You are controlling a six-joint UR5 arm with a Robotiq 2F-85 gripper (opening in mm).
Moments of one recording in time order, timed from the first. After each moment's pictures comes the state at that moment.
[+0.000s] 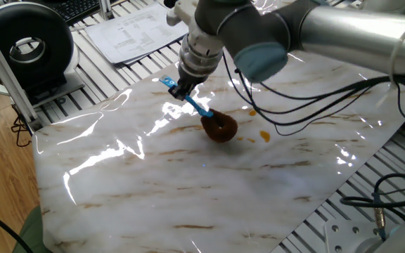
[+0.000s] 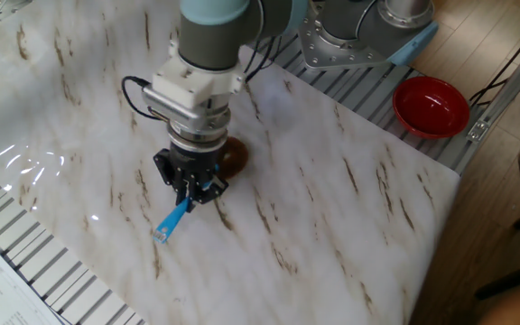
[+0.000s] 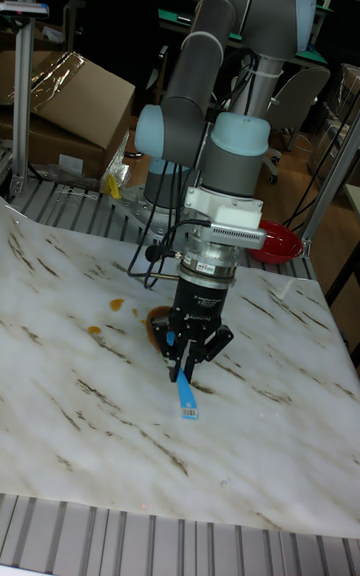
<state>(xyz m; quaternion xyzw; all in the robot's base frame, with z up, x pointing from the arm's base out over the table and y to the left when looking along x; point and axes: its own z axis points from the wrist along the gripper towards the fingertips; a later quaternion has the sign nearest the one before) 0.608 0.049 0.056 -0.07 0.98 -0.01 0.18</state>
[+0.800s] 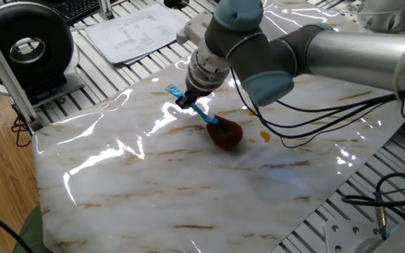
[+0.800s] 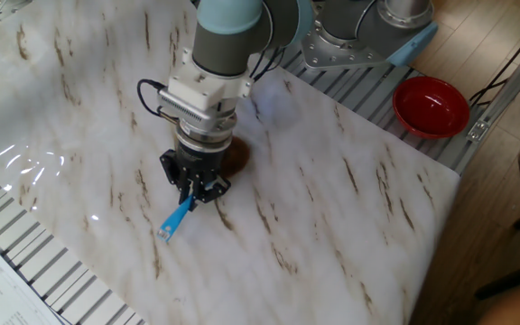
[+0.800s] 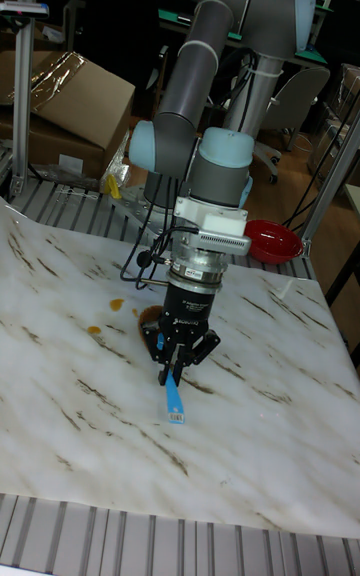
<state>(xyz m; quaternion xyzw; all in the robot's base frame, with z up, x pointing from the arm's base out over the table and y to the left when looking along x) 0.594 0.033 0.030 -0.08 0.98 -0.02 0.20</state>
